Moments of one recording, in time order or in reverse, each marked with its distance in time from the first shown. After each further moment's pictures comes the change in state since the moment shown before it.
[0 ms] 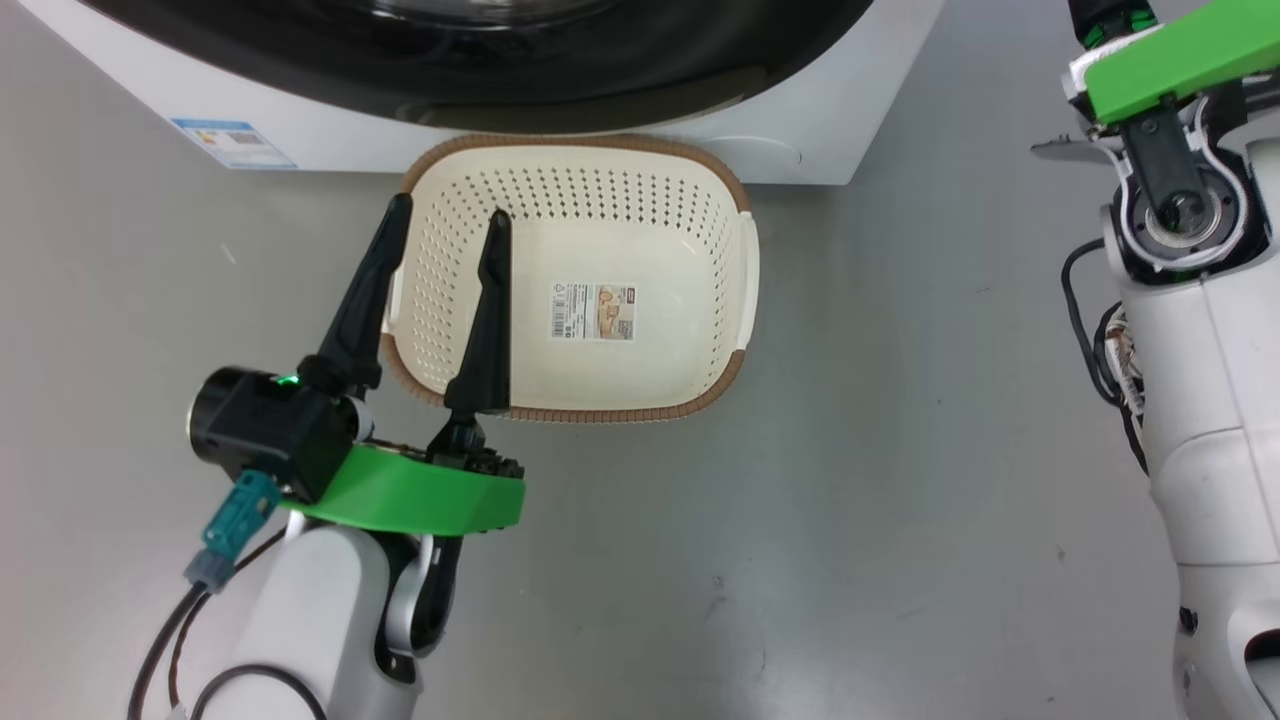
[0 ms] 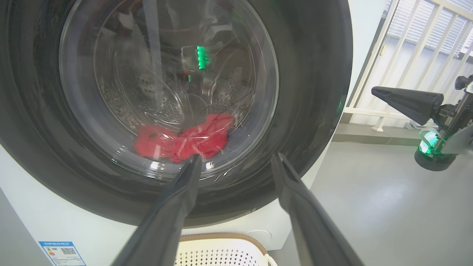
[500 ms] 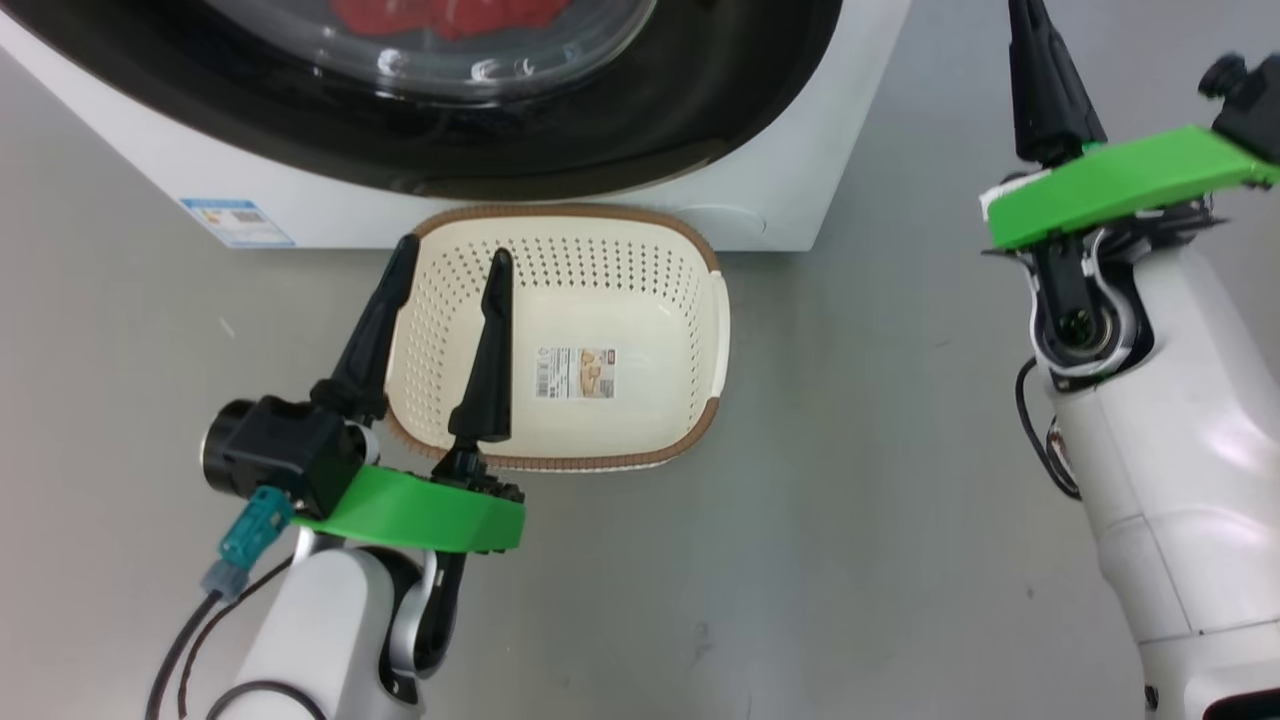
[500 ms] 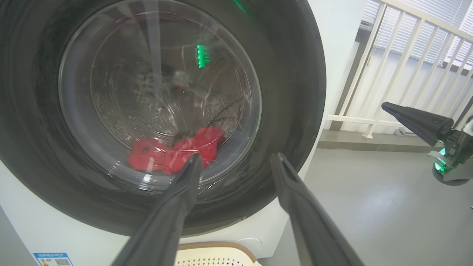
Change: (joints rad) left arm 0.035 0.001 -0.002 0.035 -0.010 0.000 0.000; right arm 0.128 0.031 0.044 0.041 -0.297 0.000 -0.244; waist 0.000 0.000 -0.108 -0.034
